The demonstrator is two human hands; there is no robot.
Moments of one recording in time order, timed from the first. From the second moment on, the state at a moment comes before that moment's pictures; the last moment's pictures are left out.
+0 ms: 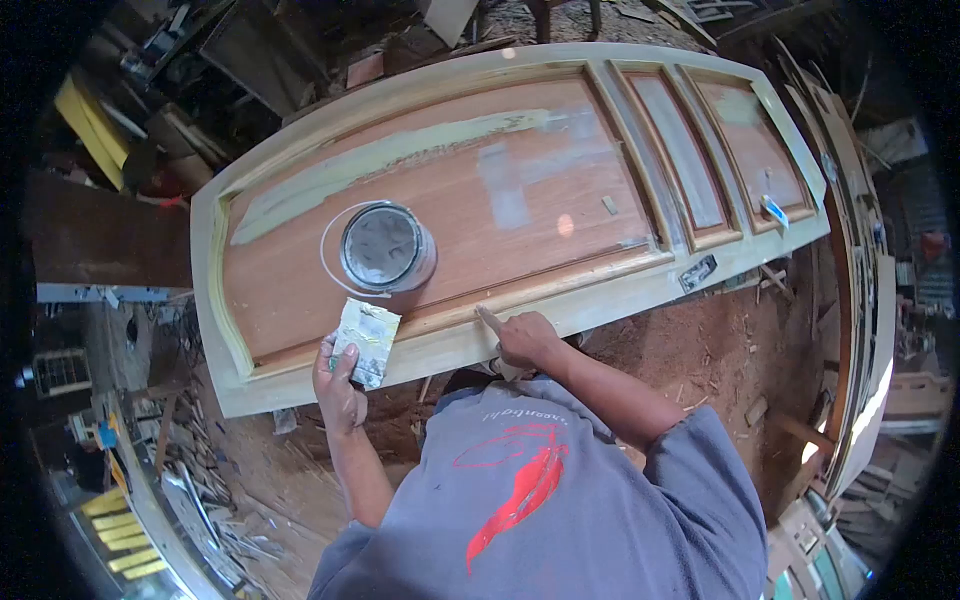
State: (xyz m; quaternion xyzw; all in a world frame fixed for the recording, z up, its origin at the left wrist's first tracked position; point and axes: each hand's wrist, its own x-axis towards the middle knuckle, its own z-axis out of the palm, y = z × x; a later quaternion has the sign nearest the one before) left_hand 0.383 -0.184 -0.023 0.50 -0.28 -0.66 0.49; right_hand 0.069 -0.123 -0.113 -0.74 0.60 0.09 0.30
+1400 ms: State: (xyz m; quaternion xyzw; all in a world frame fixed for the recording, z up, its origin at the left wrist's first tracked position) left_hand 0.381 -0.146 -0.026 0.50 -0.28 -0.66 0.48; right_hand 0.079 -0.129 -0.119 -0.68 0.65 0.08 0.32
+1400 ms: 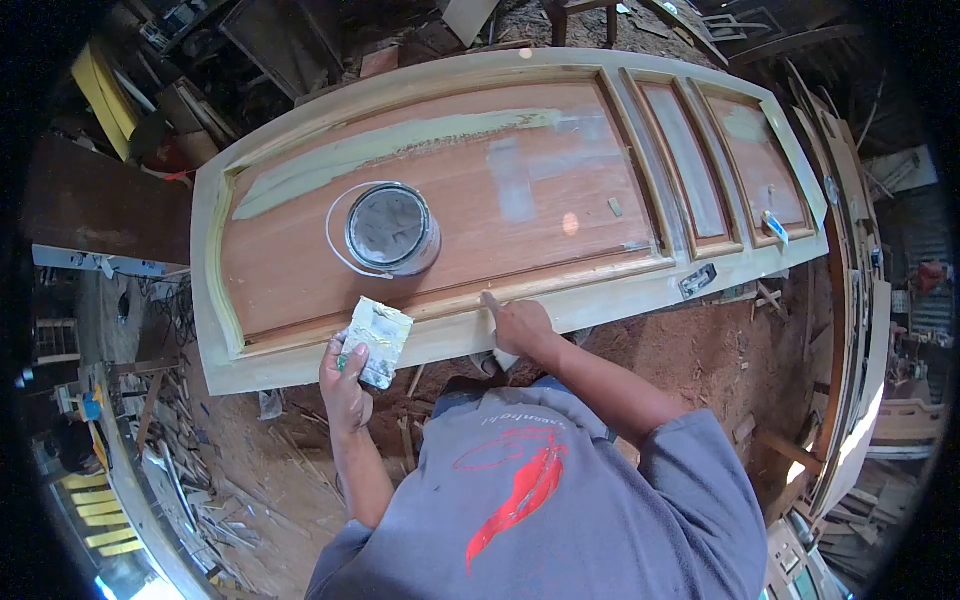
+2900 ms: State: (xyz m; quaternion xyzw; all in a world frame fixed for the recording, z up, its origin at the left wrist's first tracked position) left_hand 0.395 -0.171 -0.024 0.51 -0.30 -0.65 0.48; right_hand 0.055 -0.096 -0.129 -0.67 0.71 0.07 0.23
